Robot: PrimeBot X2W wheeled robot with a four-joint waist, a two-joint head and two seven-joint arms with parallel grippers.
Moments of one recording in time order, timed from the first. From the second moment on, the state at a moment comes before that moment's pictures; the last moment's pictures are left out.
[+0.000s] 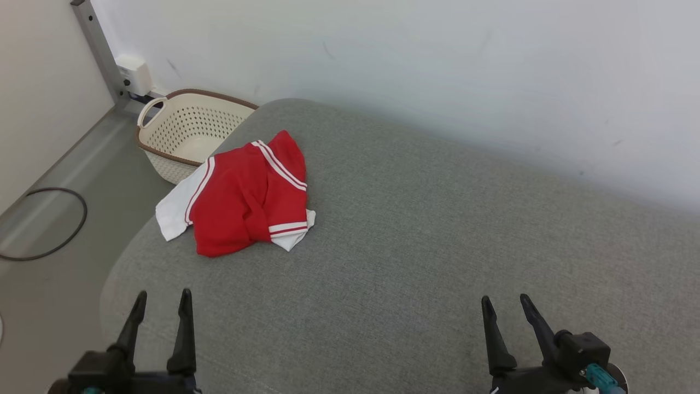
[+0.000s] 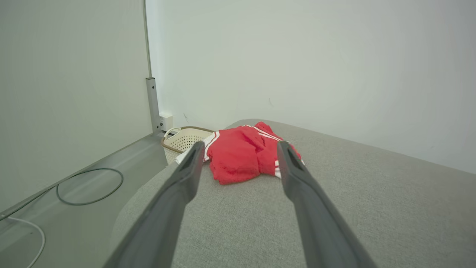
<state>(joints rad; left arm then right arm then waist) -0.12 0.13 -0.06 0.11 -0.20 0.05 -0.25 -0.10 -0.05 0.20 0.28 0.14 0.13 -0.26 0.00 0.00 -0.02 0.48</state>
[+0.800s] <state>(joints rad) -0.56 0.31 0.02 0.33 -0.30 -0.06 -0.20 -0.25 -0.05 0.25 0.24 0.10 0.13 -0.26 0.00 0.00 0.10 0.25</state>
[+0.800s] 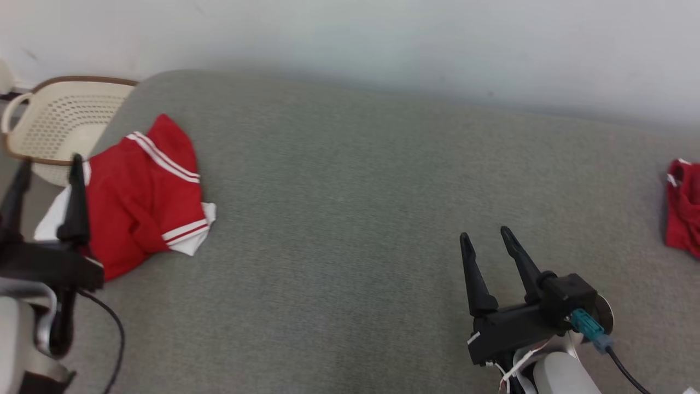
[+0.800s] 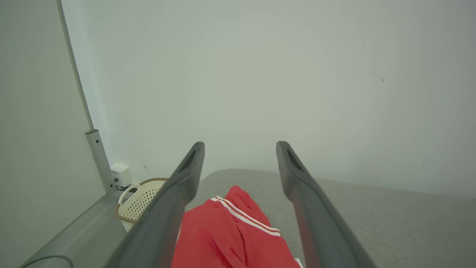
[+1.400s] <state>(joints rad) -0.79 0.47 0.08 0.63 -0.38 -0.10 -0.12 -0.33 -0.05 0.27 0.20 0.10 0.13 -0.26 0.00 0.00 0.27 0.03</state>
